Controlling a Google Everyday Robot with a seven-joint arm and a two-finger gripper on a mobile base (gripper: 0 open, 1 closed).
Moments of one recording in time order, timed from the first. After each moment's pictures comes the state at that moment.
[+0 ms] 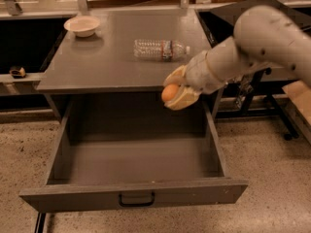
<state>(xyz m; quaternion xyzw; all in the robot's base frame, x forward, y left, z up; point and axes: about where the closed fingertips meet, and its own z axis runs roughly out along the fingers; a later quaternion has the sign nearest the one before) 0.565 -0.049 0.842 -0.69 0.62 0.14 0.34</state>
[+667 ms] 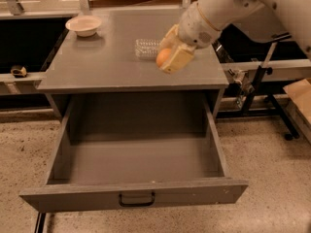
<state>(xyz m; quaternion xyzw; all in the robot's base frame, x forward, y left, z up) 0.610 -0.036 0.926 -0.71 0.62 0.14 0.30</state>
